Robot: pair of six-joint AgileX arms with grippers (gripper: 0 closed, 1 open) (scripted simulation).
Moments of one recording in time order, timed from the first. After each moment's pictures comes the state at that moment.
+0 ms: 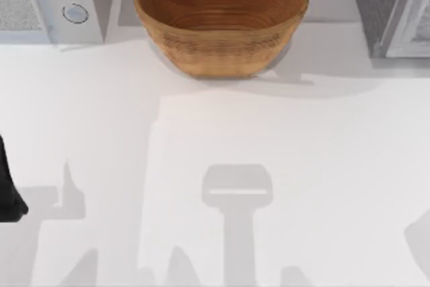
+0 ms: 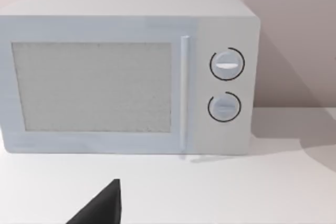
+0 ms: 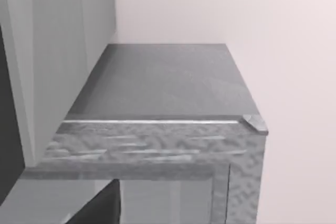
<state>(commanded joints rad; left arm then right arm) 0.00 0.00 0.00 0.00 0.00 0.00 -1.04 1.34 1.74 -0.39 -1.03 0.02</state>
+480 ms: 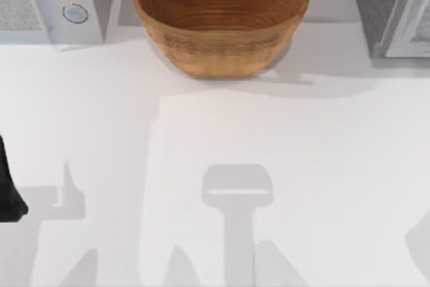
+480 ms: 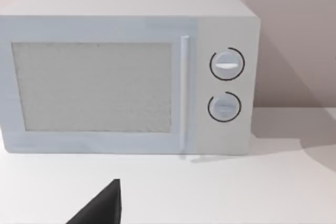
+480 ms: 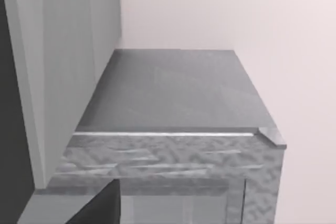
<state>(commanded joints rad) 0.00 0.00 0.00 0.00 0.00 0.00 -0.95 1.34 1.76 -0.39 -0.93 0.02</state>
